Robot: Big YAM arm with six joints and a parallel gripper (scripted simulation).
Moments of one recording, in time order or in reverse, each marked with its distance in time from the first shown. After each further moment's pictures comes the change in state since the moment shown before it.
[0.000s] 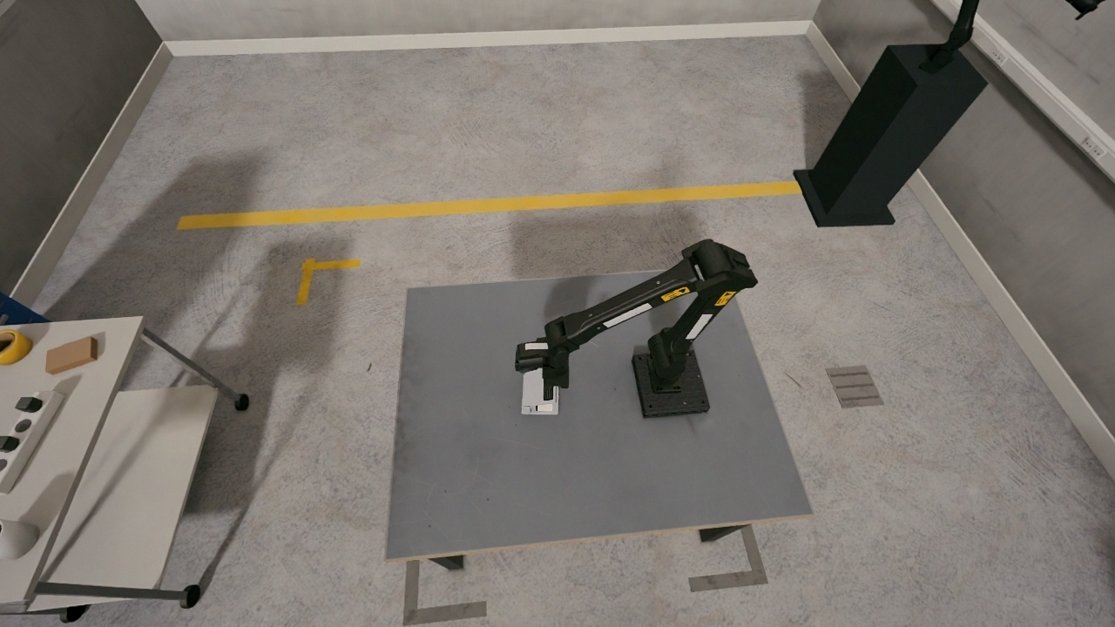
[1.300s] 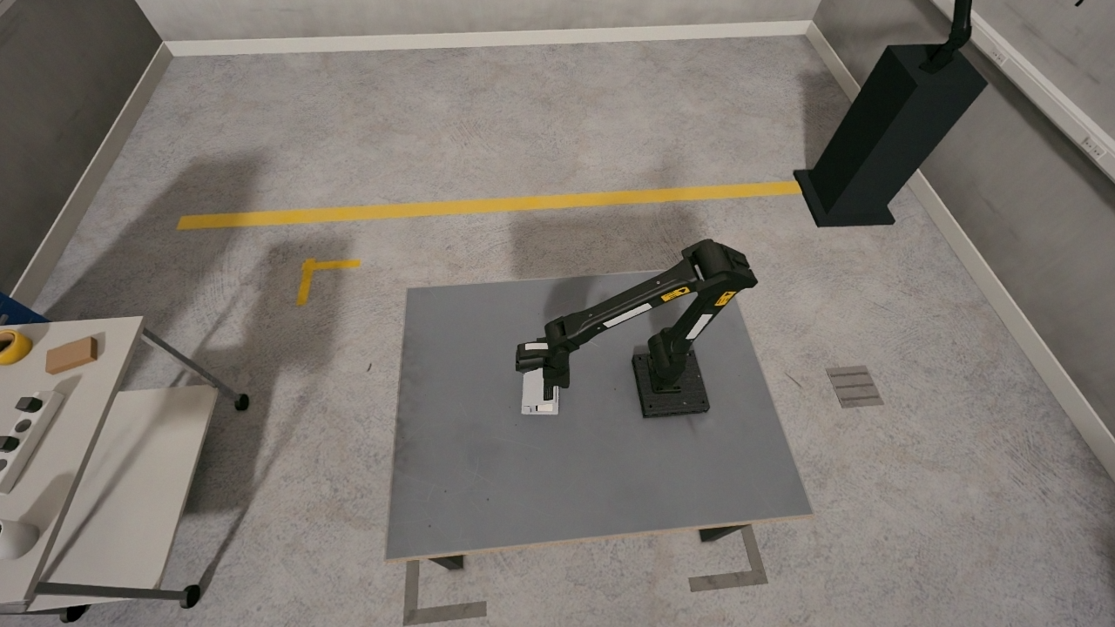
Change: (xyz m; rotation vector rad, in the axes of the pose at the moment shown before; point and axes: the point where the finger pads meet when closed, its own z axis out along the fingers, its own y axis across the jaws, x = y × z) arm 0.002 0.000 0.000 0.001 0.007 0.000
